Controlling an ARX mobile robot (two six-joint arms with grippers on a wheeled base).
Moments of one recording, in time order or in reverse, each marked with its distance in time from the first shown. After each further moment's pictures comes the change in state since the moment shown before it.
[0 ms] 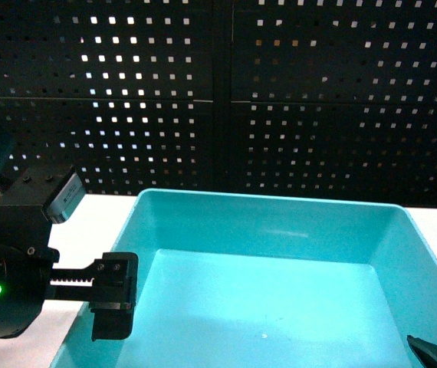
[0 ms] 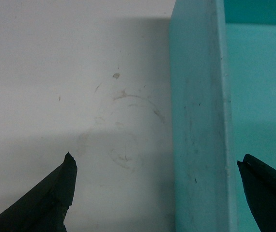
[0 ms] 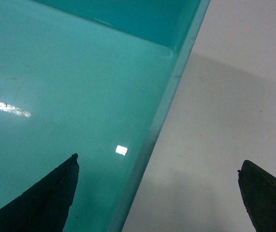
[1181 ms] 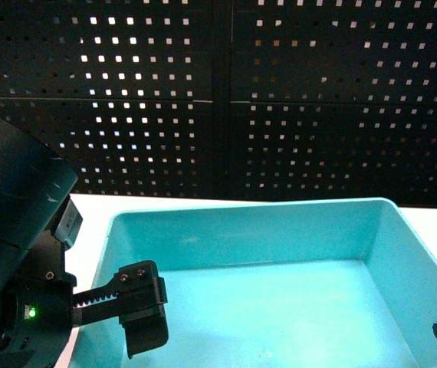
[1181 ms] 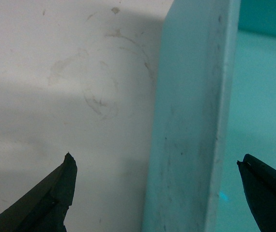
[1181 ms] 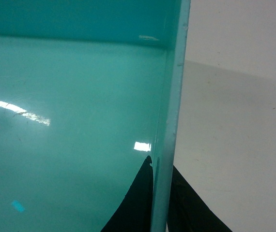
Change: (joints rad) left arm -0.134 -0.004 0.015 -0.138 -0.097 -0.418; right arm 0.034 0.047 -0.051 0.147 0.014 0.126
